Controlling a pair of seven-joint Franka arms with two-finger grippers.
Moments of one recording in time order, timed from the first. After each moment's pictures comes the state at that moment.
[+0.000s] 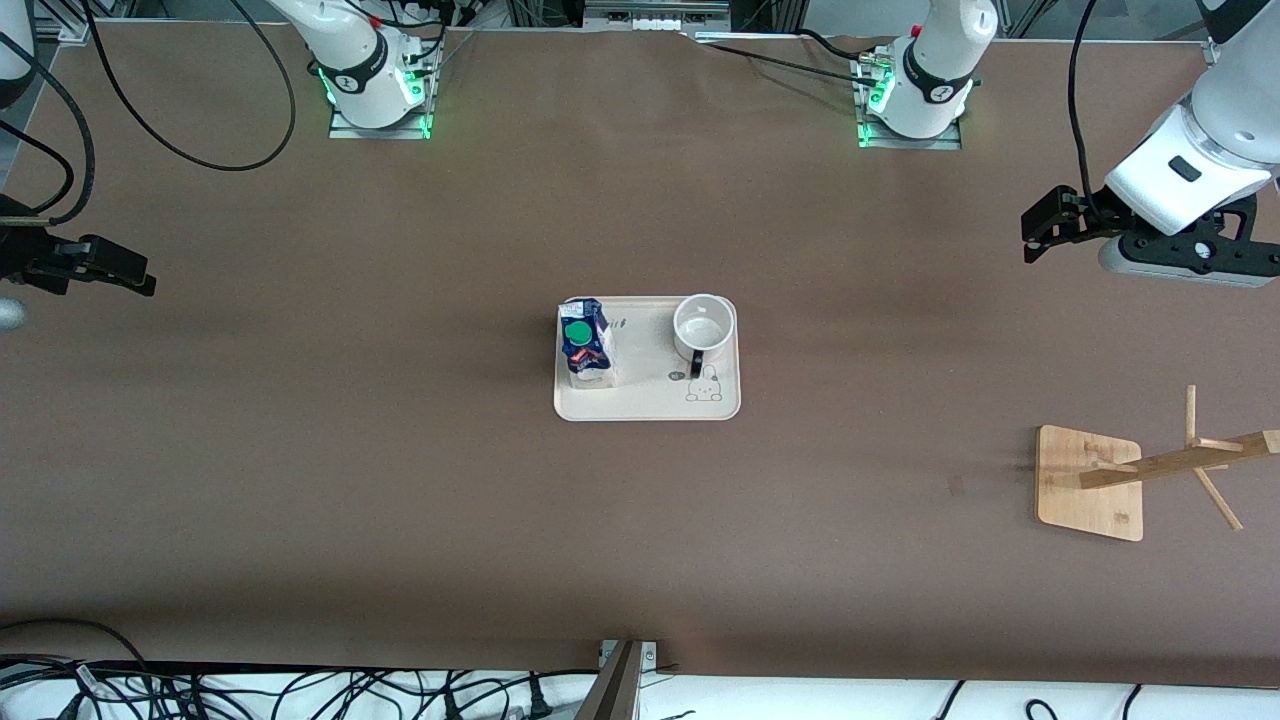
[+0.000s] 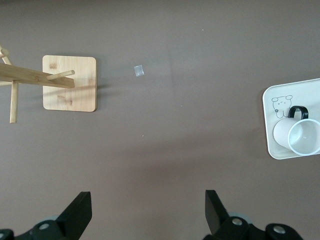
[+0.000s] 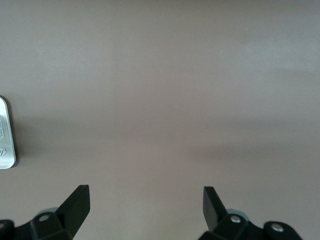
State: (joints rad) left arm -0.05 0.01 -0.08 -1.60 0.04 1.62 -0.01; right arm -0.01 0.16 -0.05 -1.47 -0.01 1.57 -0.06
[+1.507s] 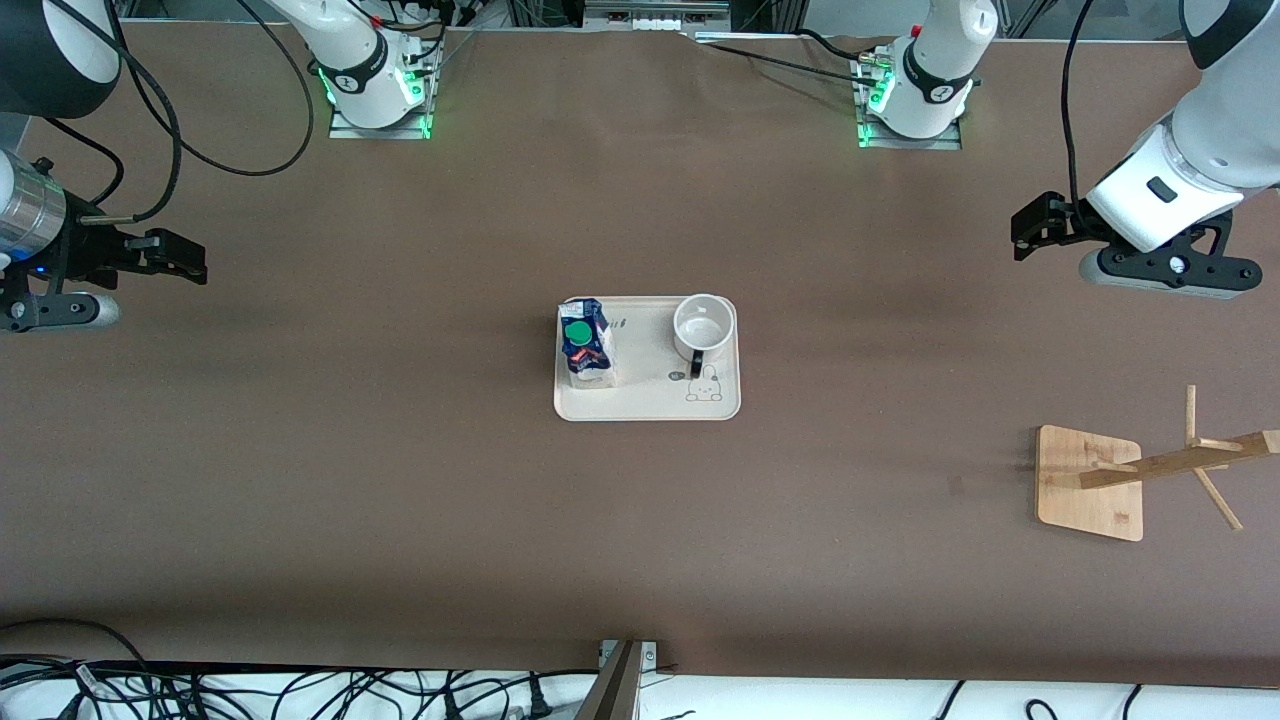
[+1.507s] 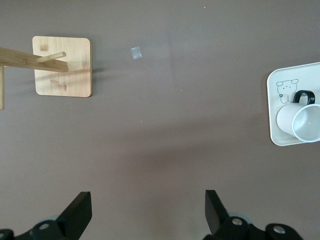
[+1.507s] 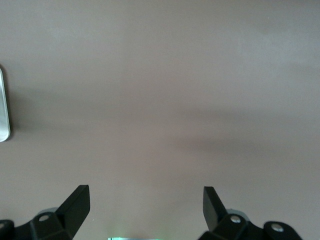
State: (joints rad) left arm -0.05 0.04 -0.08 -1.60 0.04 1.56 -0.01; right arm 0.08 0.17 -0.04 -1.46 -0.07 1.49 -0.05
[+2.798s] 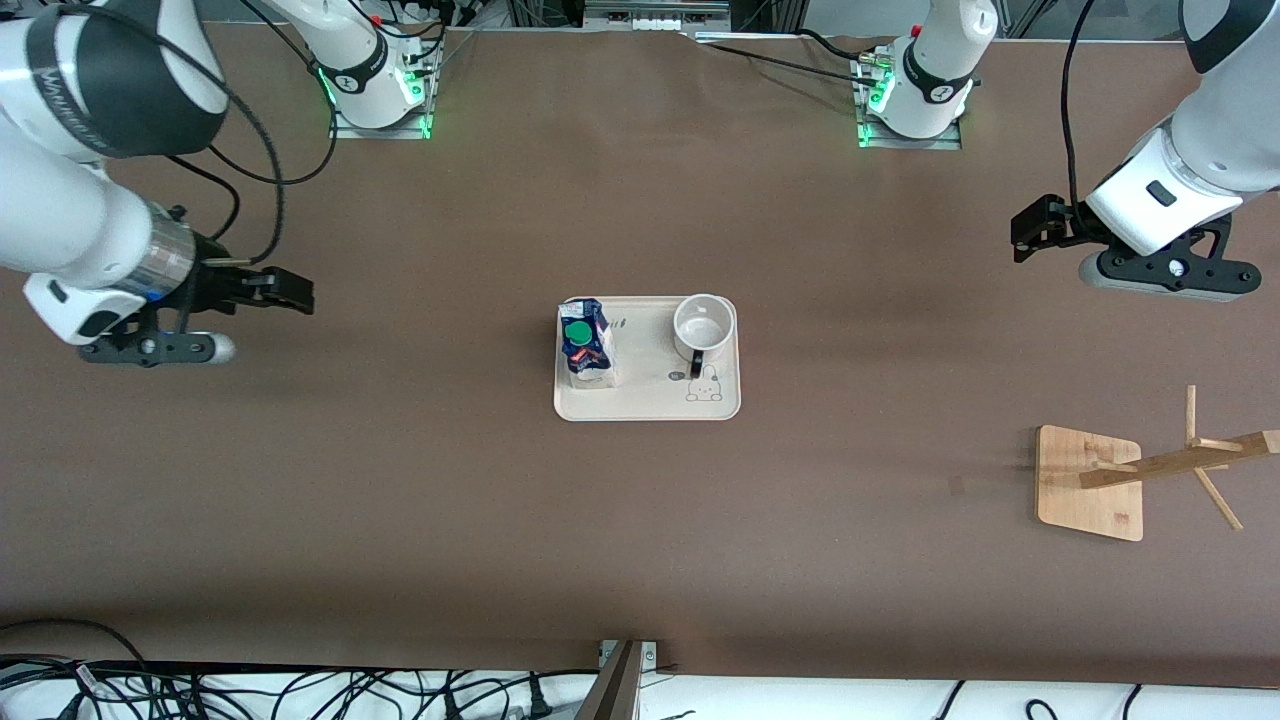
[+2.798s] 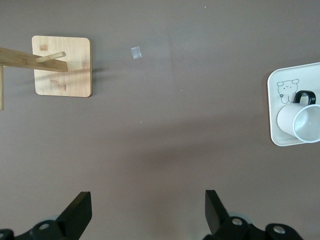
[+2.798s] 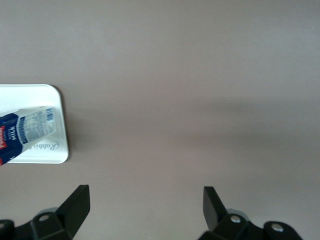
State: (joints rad) left arm -0.05 0.04 -0.08 -1.60 0.04 1.56 -0.01; right arm 0.23 0.26 -0.03 -1.46 0.06 1.60 0.17
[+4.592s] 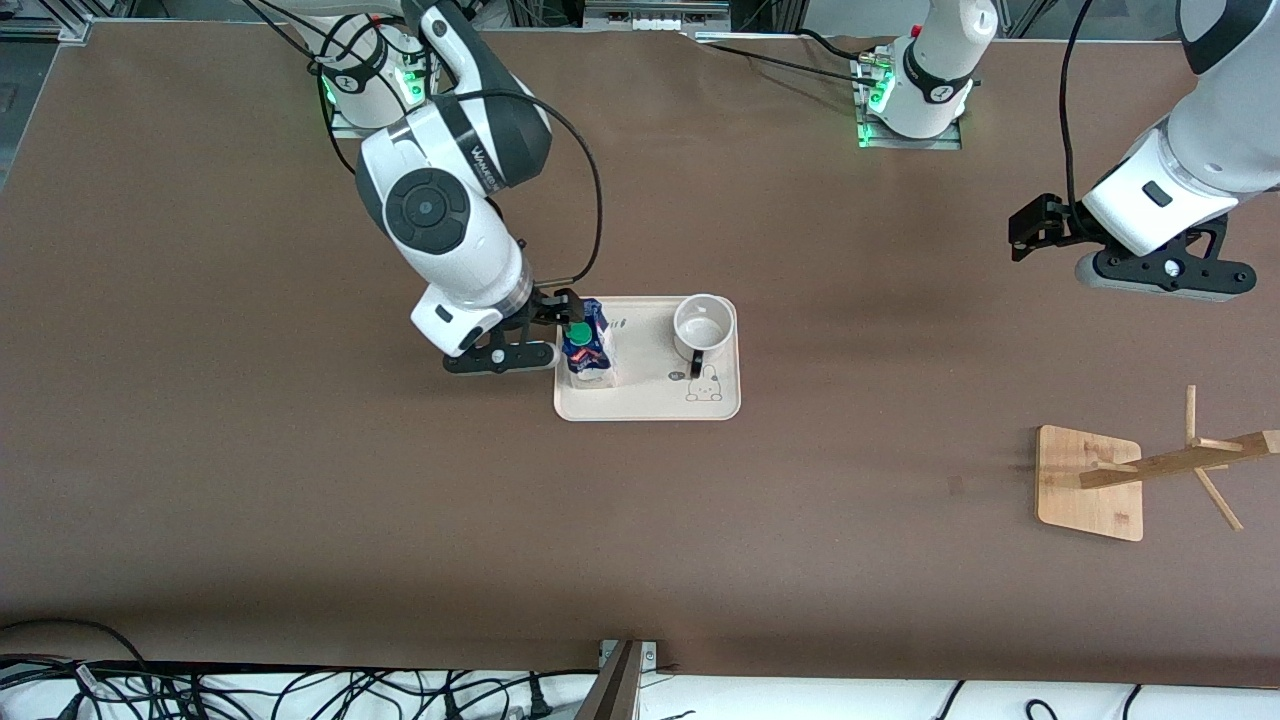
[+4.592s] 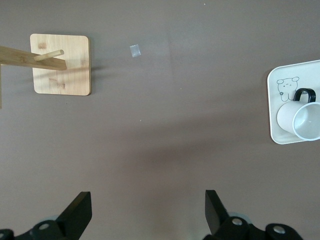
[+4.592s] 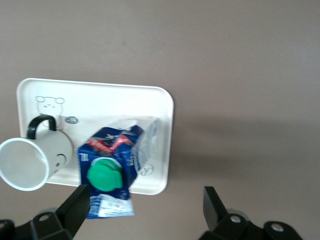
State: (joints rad) left arm -0.06 0.05 -0.08 -1.60 0.04 1.56 -0.01; right arm 0.60 0.48 -0.03 -1.46 0.12 1.94 0.45
